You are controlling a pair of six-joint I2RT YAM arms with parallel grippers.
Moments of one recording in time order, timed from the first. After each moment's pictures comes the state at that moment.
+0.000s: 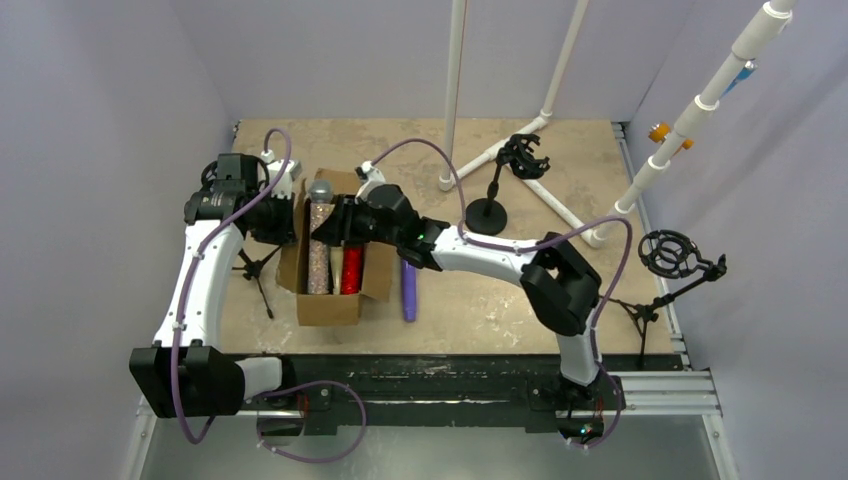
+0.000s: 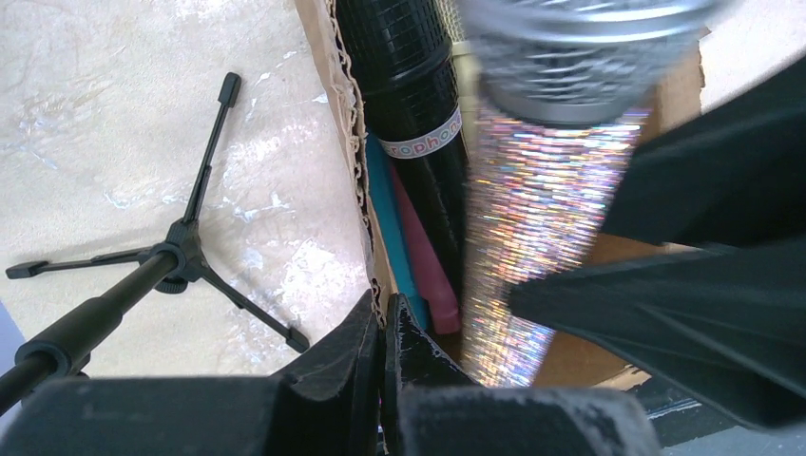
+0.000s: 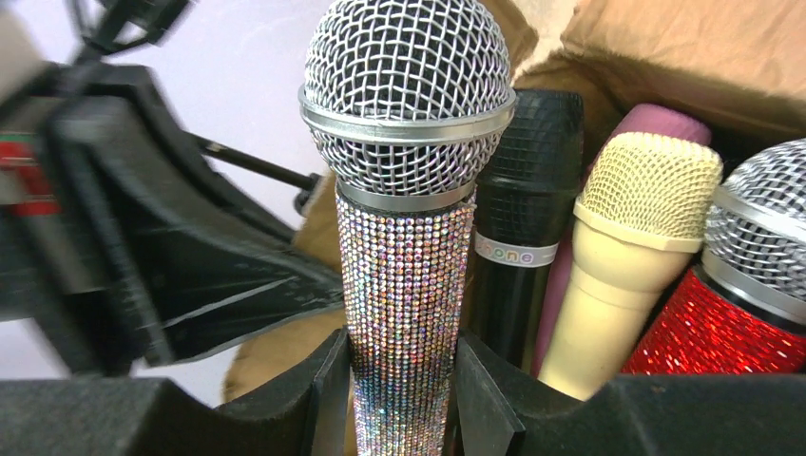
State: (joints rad) left arm 0.05 1.24 1.24 -1.03 0.25 0.16; right arm 0.98 2.00 1.49 0.25 -0.12 0.84
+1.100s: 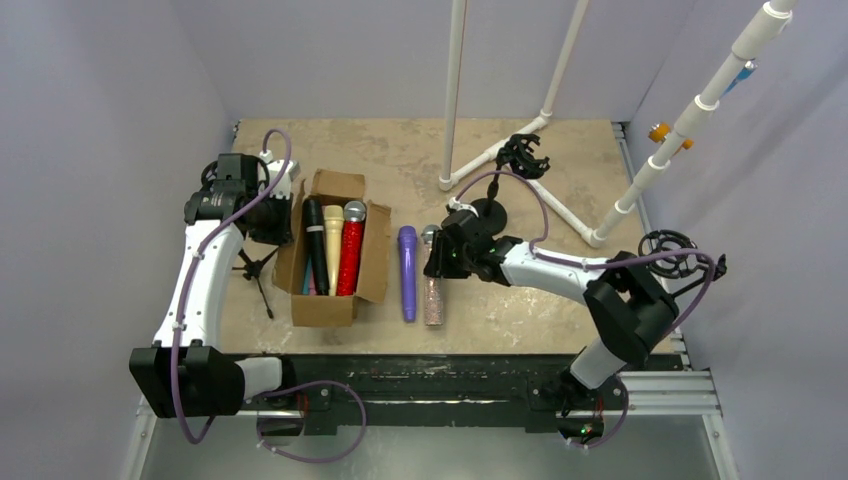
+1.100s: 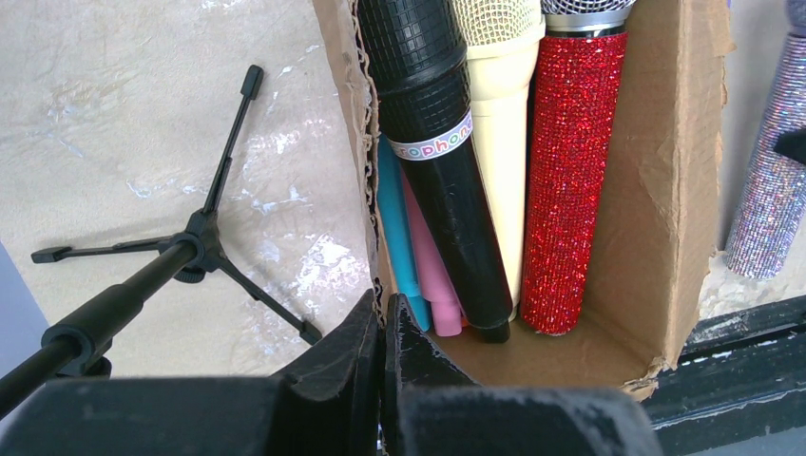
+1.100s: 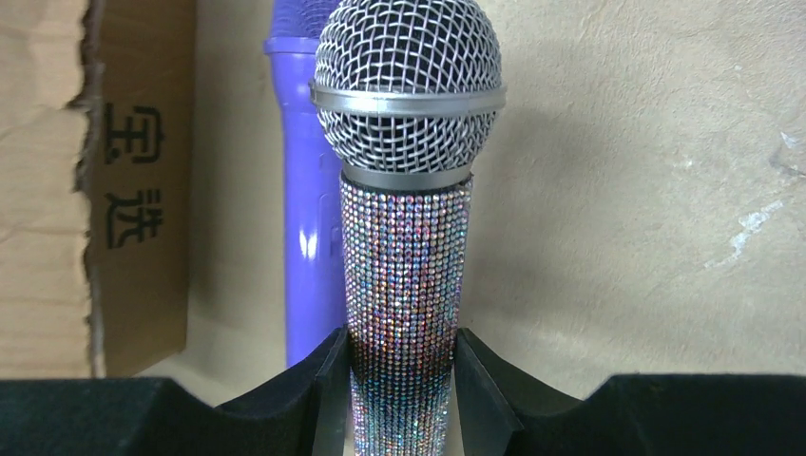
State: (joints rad) left arm 0.04 1.24 1.24 -1.03 0.21 0.16; right arm 0.78 1.57 0.92 -0.18 0.04 0.73
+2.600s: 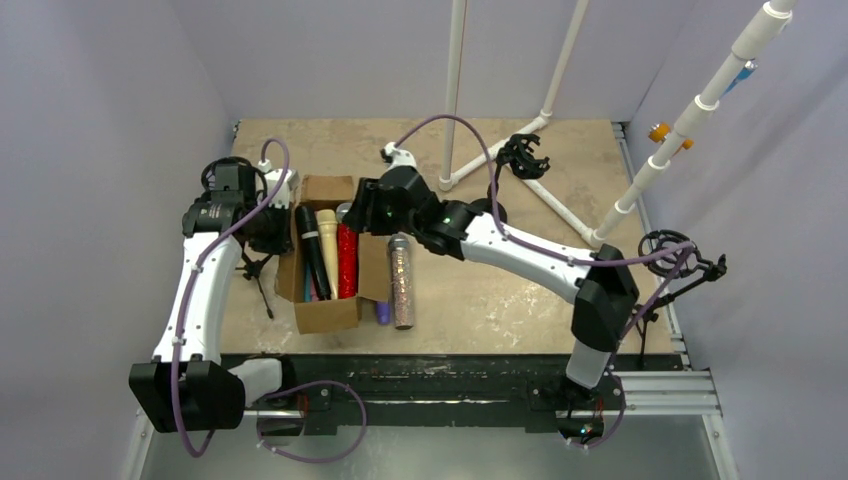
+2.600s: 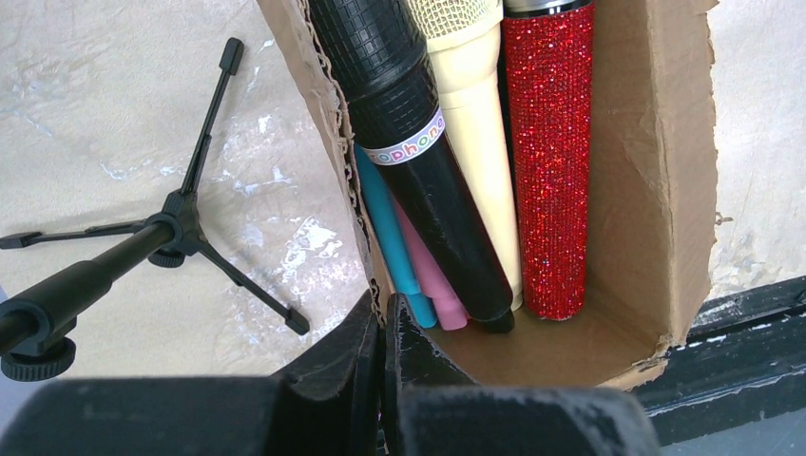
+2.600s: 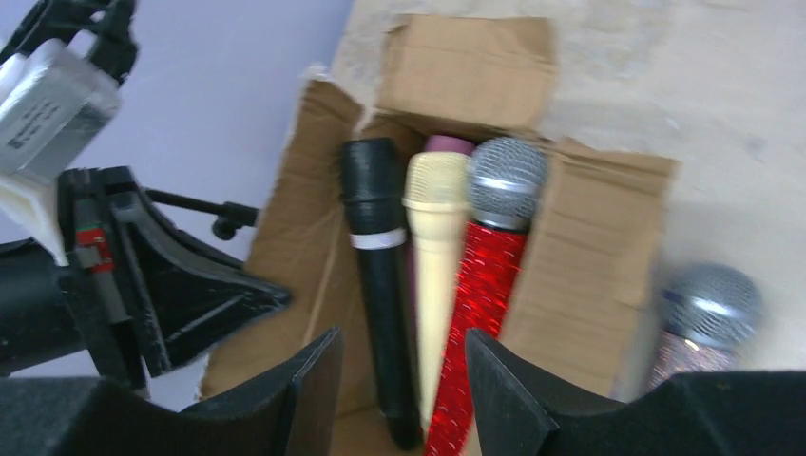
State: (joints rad) left arm 0.05 1.18 1.17 -1.03 0.23 0.16; right arm 0.96 1.72 1.48 -0.25 0.16 0.81
